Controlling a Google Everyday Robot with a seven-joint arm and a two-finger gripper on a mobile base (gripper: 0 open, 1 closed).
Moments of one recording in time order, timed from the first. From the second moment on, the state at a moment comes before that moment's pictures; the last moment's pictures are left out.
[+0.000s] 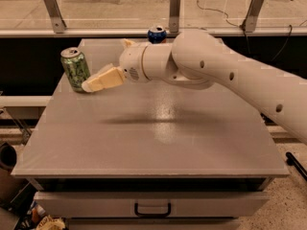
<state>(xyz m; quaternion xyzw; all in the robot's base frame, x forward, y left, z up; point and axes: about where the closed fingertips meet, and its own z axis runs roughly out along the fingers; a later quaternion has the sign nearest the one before) 0.622 0.117 0.928 -0.46 0.65 0.27 0.55</state>
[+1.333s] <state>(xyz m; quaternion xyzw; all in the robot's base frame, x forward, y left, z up) 0.654 0.197 0.909 -0.44 0.61 0.33 0.57</state>
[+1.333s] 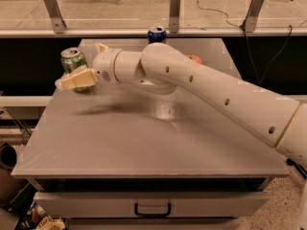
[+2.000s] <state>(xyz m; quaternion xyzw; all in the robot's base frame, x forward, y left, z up) 0.659 0.219 0.905 -0.46 0.60 0.34 0.56</state>
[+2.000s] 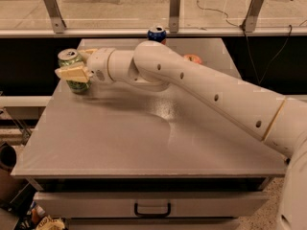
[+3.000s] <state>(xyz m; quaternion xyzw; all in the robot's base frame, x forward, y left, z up) 0.656 0.225 0.905 -0.46 0.60 0.34 0.56</state>
